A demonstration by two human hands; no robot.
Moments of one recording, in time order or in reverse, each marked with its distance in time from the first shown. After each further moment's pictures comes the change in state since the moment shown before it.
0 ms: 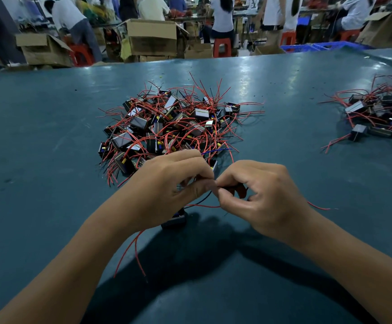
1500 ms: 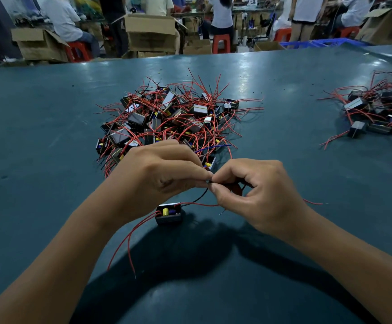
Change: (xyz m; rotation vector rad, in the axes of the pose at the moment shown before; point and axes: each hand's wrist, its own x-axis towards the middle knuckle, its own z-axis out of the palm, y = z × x) left_hand -0.002 -0.001 -0.010 0.088 0.057 0.132; right_hand -0.002 -0.006 -0.002 0.195 -0.011 0.109
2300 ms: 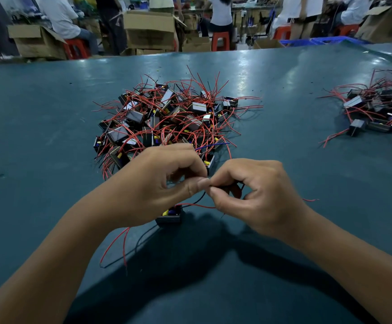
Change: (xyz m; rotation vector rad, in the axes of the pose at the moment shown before) left_hand 0.001 0.013 -0.006 -0.214 -0.173 -0.223; right_hand -0.001 -0.002 0.002 -0.053 -0.004 -0.072
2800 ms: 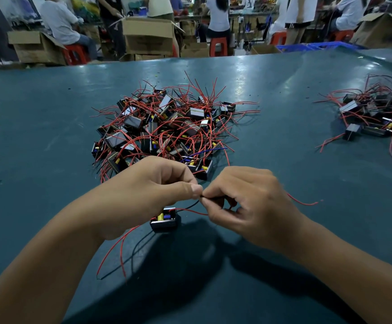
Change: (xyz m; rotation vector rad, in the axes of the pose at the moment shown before) left_hand -0.003 0.007 0.000 -0.545 -0.108 -0.522; right_hand 0.000 0.001 0.001 -0.233 0.017 -0.220
